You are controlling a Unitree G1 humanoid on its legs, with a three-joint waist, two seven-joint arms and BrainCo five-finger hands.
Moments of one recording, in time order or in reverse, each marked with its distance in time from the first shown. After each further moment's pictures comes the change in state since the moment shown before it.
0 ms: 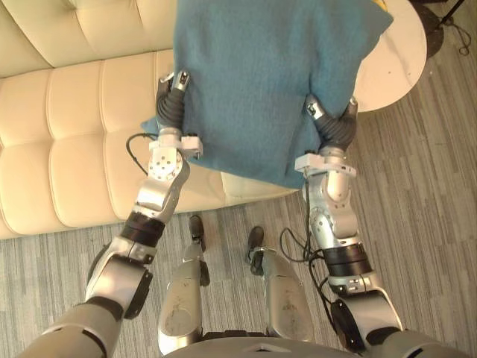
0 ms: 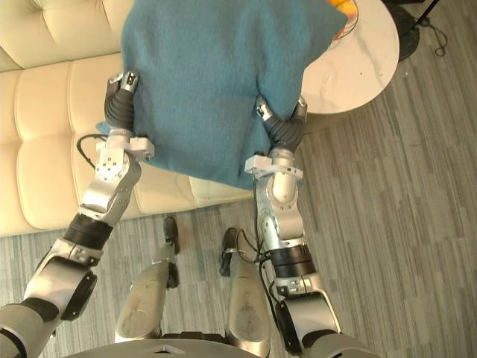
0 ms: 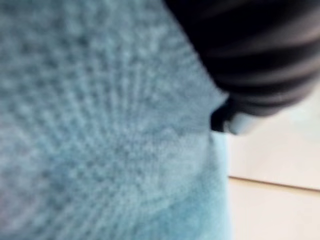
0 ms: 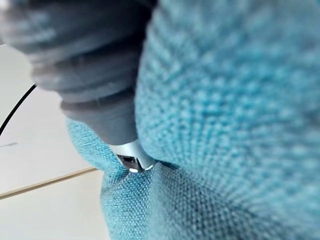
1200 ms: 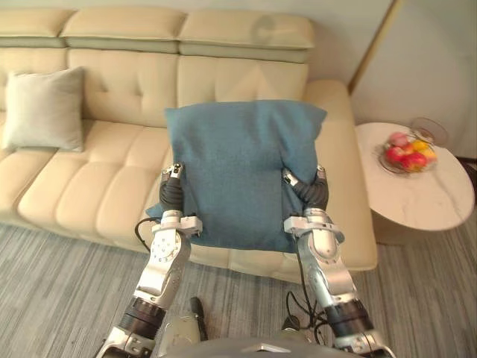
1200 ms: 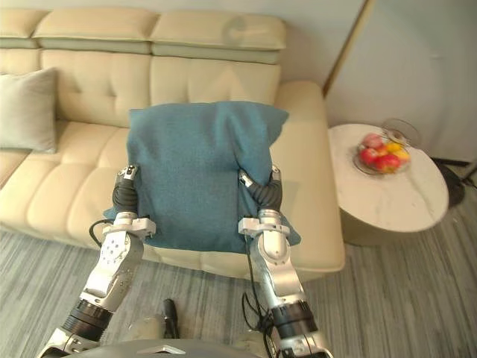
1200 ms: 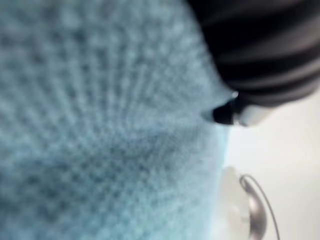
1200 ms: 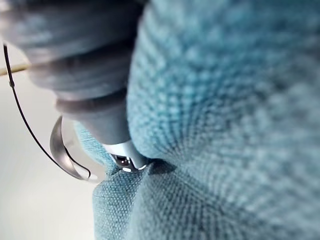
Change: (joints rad) left arm 0.542 -0.086 -0.043 -0.221 -0.013 -0.066 -0.002; right arm 0.290 0.033 0.093 0.030 -0.118 0.001 0.079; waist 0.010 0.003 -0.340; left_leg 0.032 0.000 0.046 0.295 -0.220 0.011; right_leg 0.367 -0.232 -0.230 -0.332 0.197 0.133
